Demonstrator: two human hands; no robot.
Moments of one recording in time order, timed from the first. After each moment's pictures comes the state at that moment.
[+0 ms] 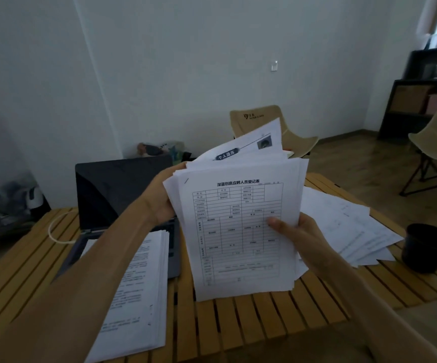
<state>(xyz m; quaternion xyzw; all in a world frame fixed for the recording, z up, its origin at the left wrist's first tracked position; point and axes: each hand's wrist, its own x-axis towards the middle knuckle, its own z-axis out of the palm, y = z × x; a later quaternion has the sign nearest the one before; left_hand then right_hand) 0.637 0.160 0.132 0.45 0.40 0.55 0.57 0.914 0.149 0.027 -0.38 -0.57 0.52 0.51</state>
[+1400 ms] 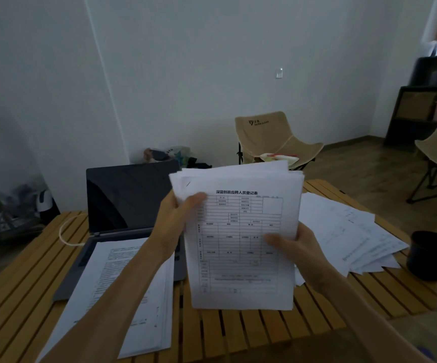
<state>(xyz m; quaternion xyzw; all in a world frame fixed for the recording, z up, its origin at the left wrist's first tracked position) 0.640 0.126 0.091 0.55 0.44 0.59 0.40 0.897 0.129 0.028 -0.39 -0.57 0.50 0.52</state>
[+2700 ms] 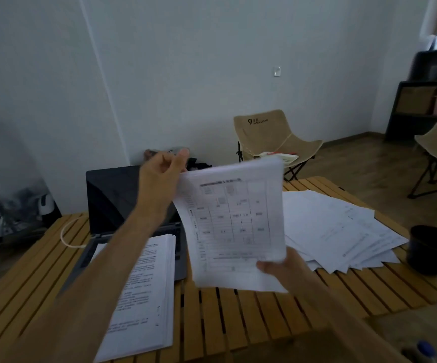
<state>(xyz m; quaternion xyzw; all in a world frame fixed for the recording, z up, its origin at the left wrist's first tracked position) 0.635 0.138 0.151 0.55 0.50 0.64 0.18 0.891 0.127 -0.016 -0.47 -0.66 0.47 0.37</state>
